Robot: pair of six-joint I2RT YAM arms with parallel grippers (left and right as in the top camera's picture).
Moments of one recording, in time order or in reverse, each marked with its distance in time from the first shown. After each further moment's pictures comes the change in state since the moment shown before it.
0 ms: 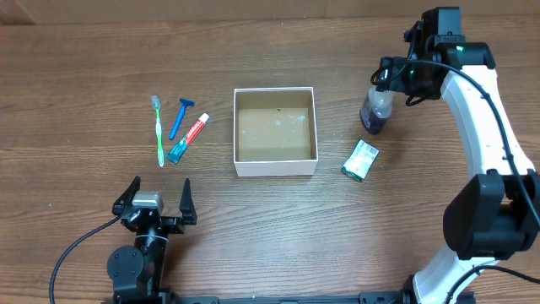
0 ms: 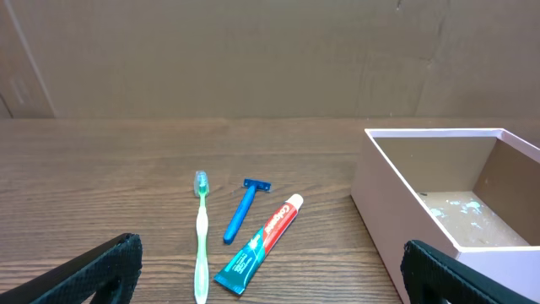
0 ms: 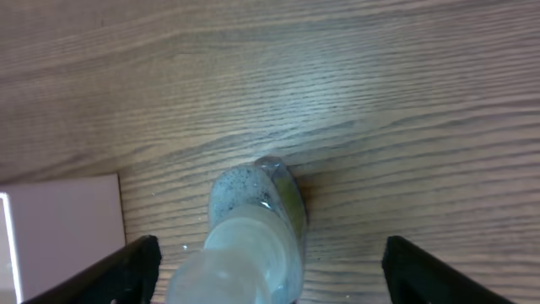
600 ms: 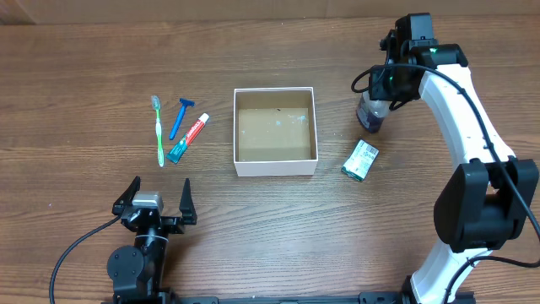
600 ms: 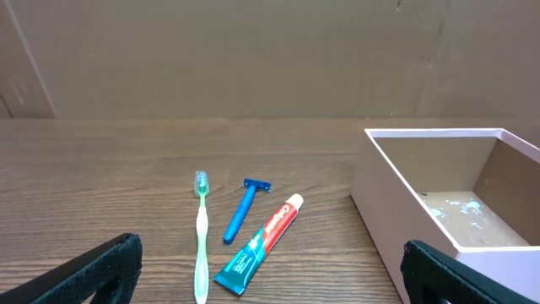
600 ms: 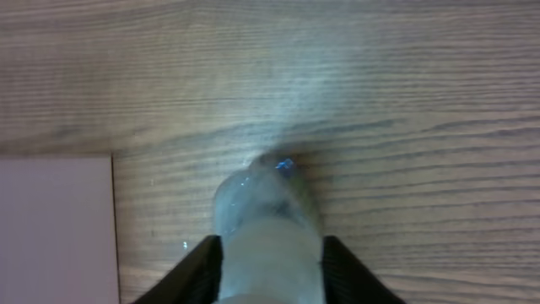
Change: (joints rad) left arm 0.000 0.000 0.000 0.000 0.000 0.000; right arm 0.072 0.044 -0.018 0.028 0.046 -0.043
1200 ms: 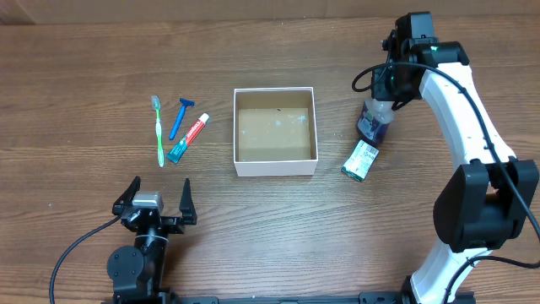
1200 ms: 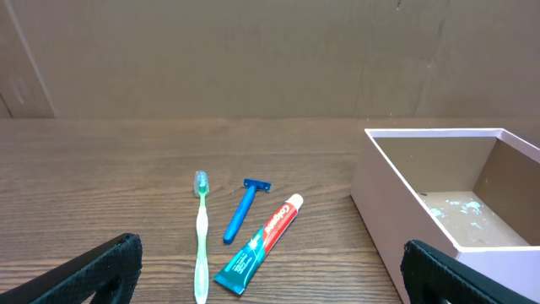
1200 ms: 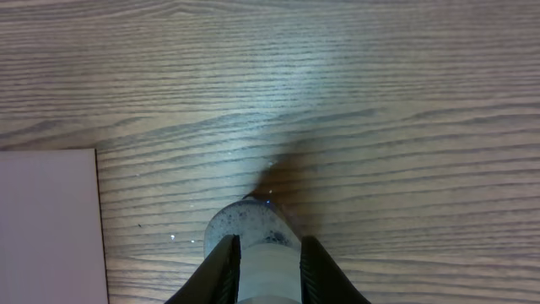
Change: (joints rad) left arm 0.000 0.000 0.000 0.000 0.000 0.000; right arm 0.006 0.000 0.029 -0.053 0.040 0.003
